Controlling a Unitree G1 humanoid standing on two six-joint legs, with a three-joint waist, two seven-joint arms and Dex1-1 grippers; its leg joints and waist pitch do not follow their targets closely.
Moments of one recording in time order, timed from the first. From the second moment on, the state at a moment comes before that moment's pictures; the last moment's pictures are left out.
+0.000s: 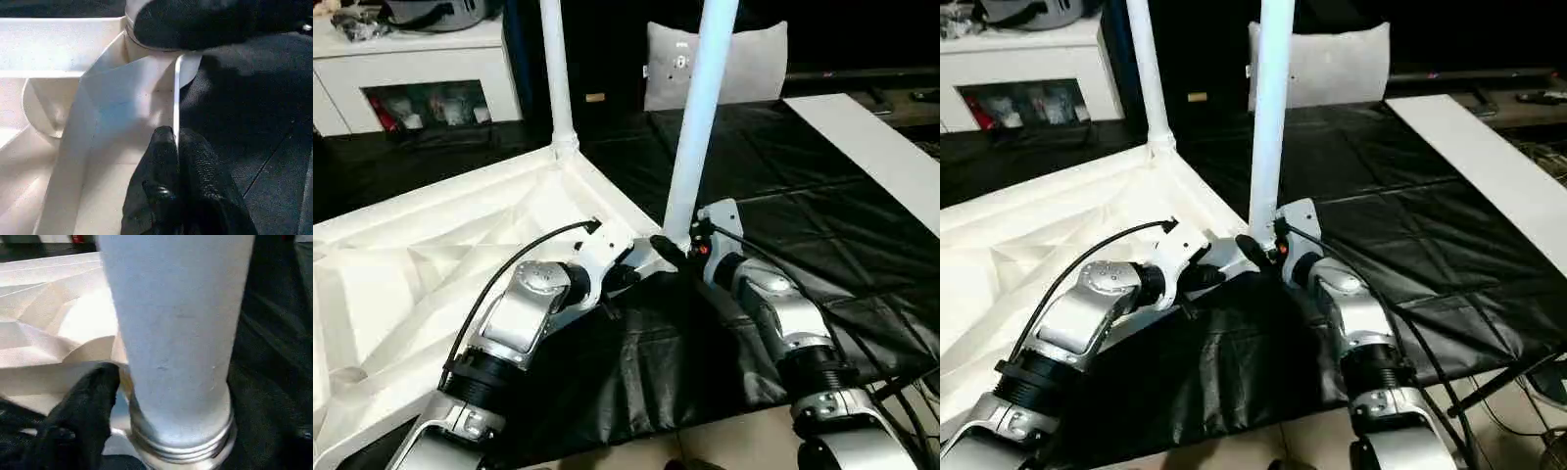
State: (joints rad) left arm -0.49 0.19 -0.26 0.24 0.07 0.56 -0.73; right arm -0.51 -0.12 0.02 0.55 0.12 0.19 0.60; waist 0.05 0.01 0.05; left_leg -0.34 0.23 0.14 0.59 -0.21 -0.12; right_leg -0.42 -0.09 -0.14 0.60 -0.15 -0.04
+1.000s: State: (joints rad) left arm -0.51 0.53 -0.38 0.37 -0.02 0.10 -1.37; right arm -0.44 -0.44 0.20 0.40 0.25 0.09 1.42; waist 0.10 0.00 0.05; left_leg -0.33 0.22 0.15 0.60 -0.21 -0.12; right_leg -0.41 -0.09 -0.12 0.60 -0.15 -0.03
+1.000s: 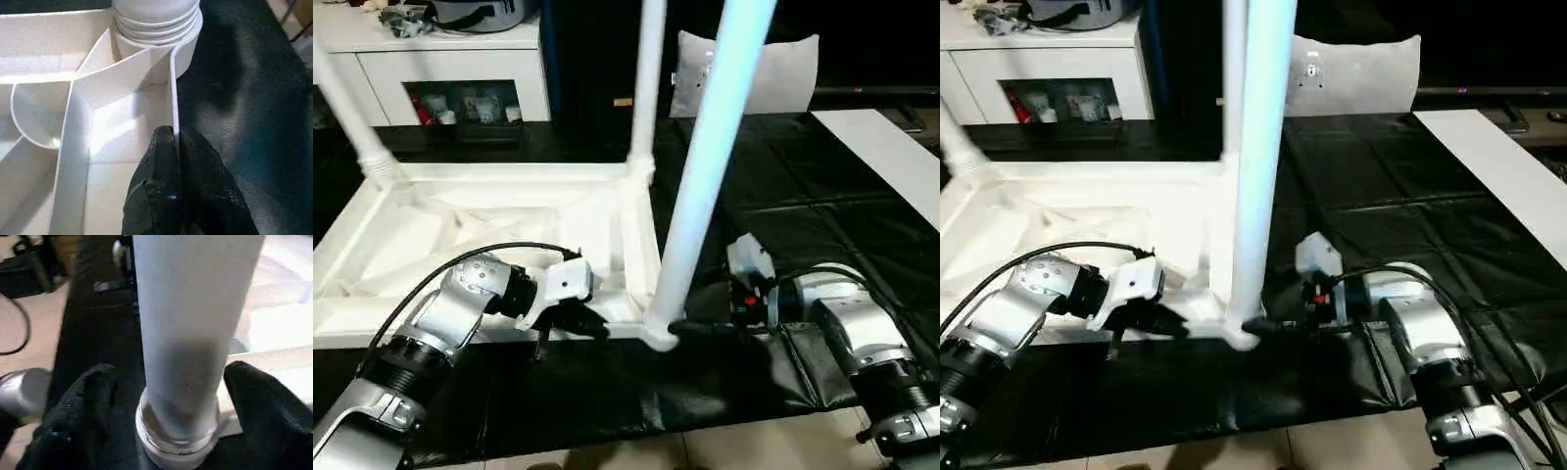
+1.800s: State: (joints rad) left arm -0.51 0.50 -0.36 0.35 -0.03 0.23 -1.33; right arm -0.43 -0.41 0.17 0.35 0.27 0.27 1.35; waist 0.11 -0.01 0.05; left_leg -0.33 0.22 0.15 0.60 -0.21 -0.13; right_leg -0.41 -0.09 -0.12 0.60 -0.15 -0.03
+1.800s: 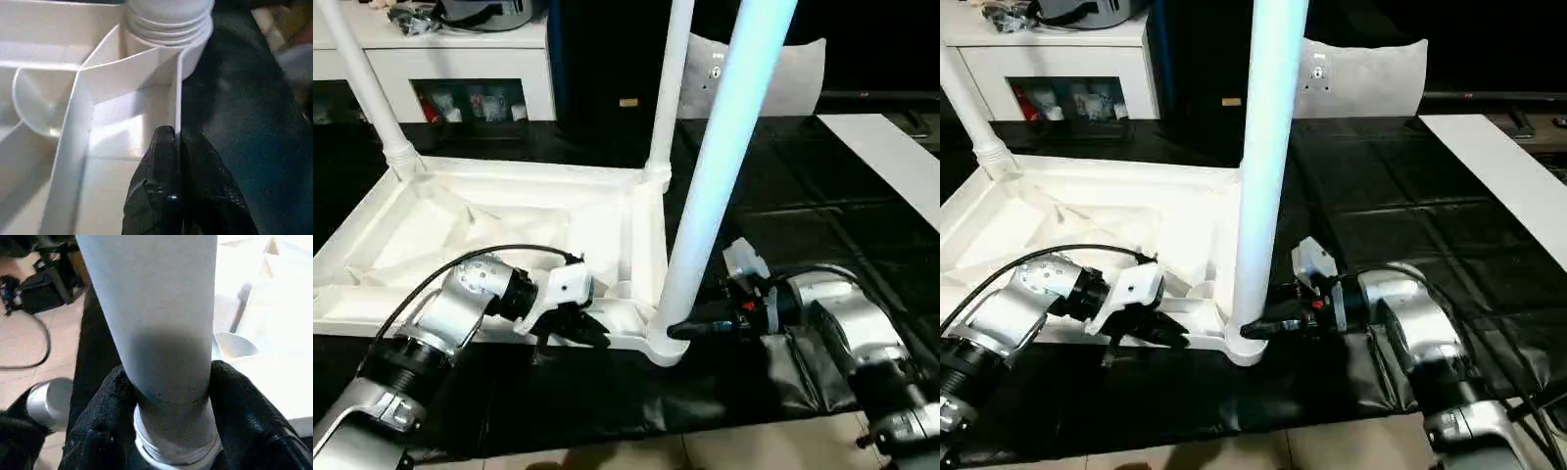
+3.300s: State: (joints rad) left arm -0.47 0.51 -0.33 0.26 -0.02 0.30 -1.23; right arm -0.46 -0.44 0.14 0.41 0.18 0.13 1.25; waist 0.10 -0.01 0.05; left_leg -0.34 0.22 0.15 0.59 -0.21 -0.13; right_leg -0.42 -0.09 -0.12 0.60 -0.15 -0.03
